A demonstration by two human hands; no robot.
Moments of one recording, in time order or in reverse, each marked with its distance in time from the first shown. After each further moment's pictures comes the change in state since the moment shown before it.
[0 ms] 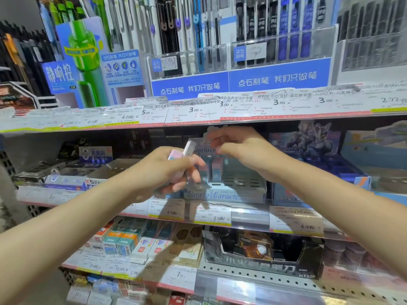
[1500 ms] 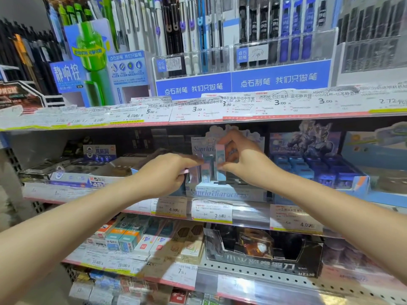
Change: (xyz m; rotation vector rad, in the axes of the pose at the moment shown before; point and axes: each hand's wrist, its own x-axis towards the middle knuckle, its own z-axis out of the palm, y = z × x) left_hand 0.010 -0.019 -0.010 1.124 0.017 0.254; right_hand -0.006 0.030 0.008 -0.302 0.050 -0.145
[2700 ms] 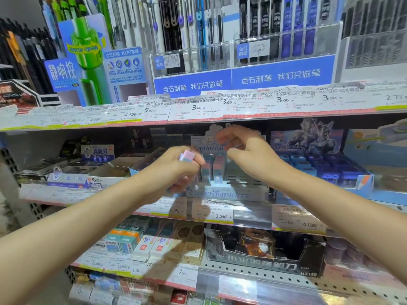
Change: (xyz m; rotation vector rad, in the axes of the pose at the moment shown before) left_hand -0.004 0.026 -0.008 -1.109 0.007 -0.294; right_hand 0.000 -0.023 -0.008 0.134 0.058 0.082
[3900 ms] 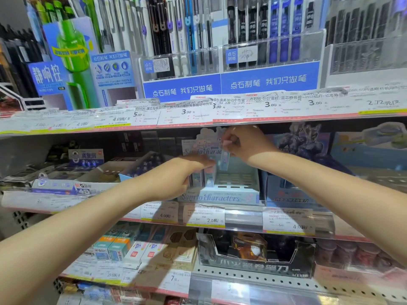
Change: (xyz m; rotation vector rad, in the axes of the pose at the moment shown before) left_hand 0.036 -0.019 -0.003 1.053 -0.177 0.274; right_hand 0.032 0.020 -0.022 -0.533 0.000 0.058
